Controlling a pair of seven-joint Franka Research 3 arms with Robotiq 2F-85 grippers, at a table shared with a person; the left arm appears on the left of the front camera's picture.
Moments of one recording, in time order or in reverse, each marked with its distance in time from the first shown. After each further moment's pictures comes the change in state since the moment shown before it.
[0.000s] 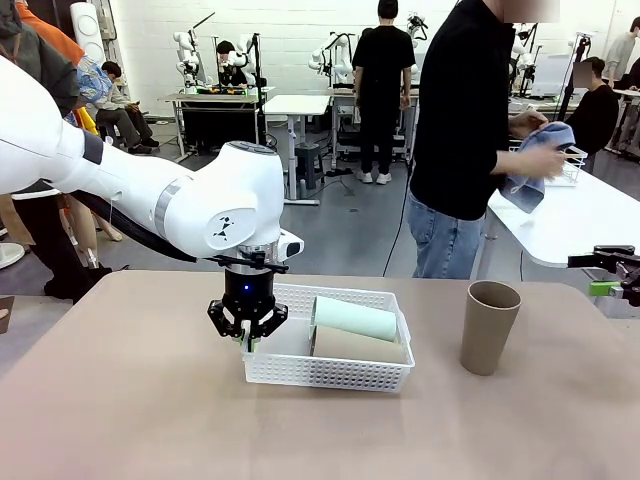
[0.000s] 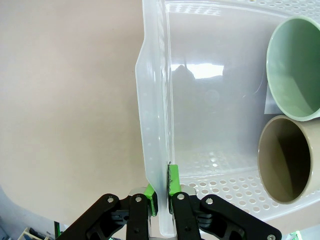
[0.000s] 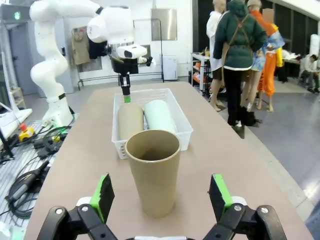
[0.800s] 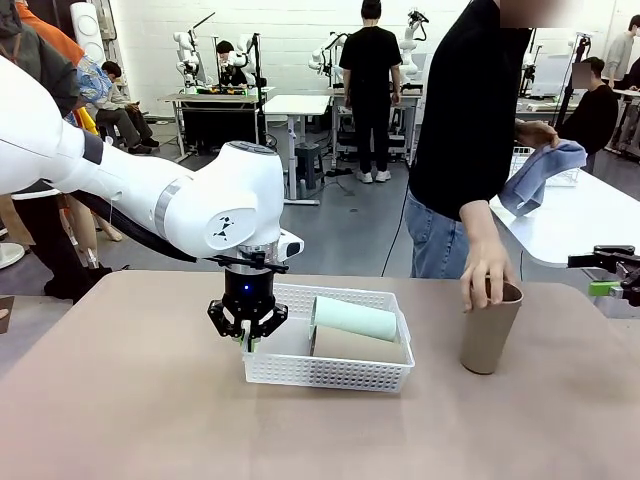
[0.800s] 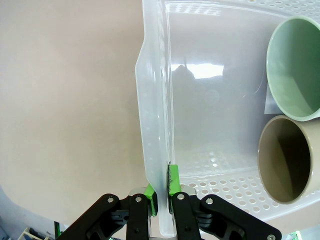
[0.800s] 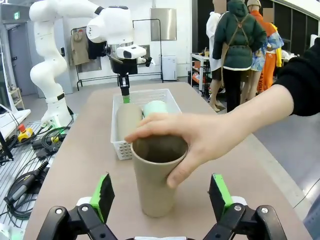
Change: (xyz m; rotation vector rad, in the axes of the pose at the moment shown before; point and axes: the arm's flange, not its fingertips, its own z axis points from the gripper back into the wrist) left arm 0.000 0.000 0.000 0.000 0.000 0.000; right arm 0.002 -0.001 0.004 -0.016 -0.007 0.000
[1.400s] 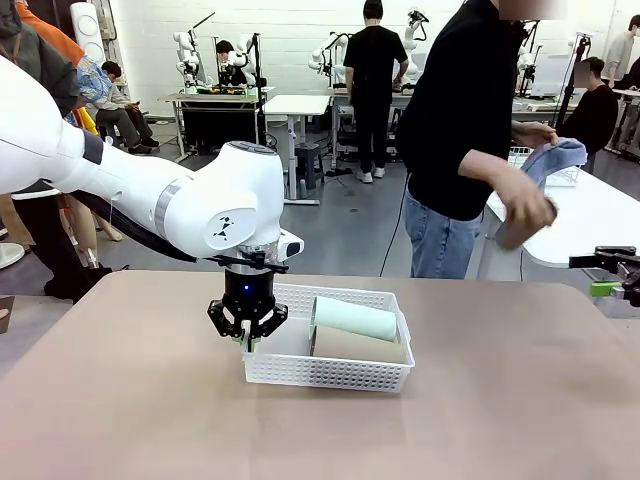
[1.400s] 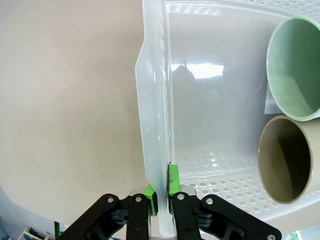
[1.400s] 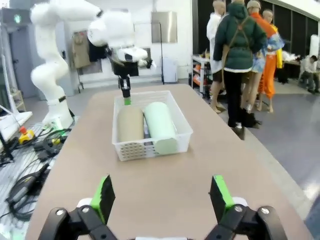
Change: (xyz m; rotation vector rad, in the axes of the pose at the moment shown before) left arm 0.000 0.000 0.000 0.000 0.000 0.000; right arm -0.001 -0.001 0.001 -0.008 0.007 0.000
